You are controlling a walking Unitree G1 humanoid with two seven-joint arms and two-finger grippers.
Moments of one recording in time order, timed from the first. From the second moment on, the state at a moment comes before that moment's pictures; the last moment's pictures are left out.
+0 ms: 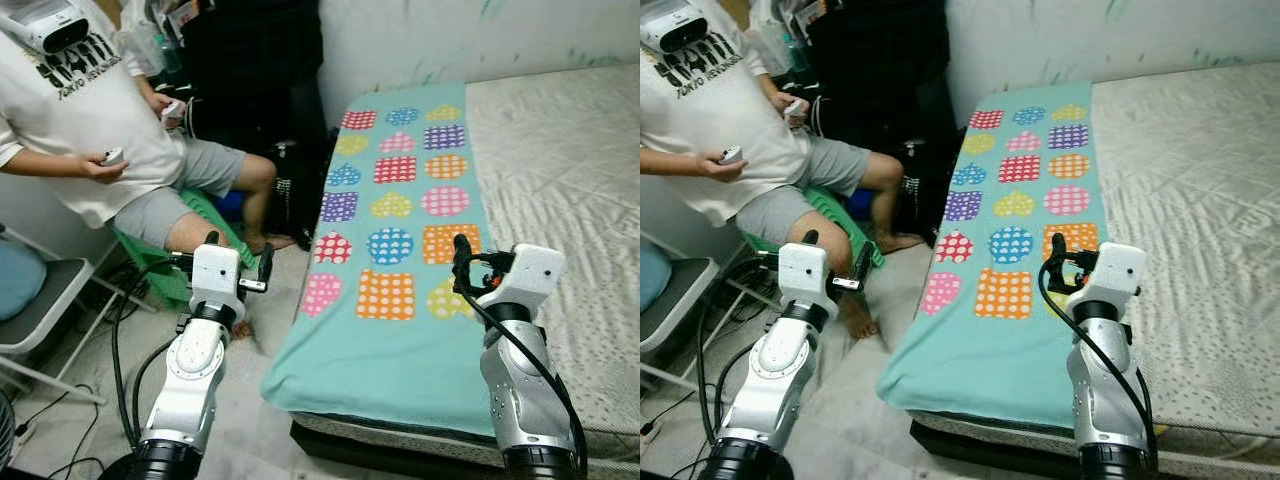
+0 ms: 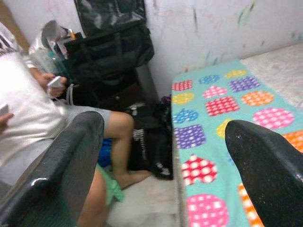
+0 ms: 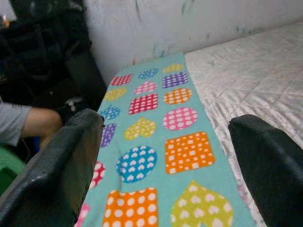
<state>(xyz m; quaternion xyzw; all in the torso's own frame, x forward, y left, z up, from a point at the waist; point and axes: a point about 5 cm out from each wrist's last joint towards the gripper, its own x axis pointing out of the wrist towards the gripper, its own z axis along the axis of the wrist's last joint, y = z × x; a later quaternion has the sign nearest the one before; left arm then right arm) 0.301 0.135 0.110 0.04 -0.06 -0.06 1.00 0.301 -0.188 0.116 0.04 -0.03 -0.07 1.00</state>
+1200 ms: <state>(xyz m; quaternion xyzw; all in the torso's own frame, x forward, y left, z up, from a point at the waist) 0.271 0.174 0.087 0.02 -0.03 0.06 1.00 0.330 -0.135 0.111 0.00 -0.01 0.05 1.00</state>
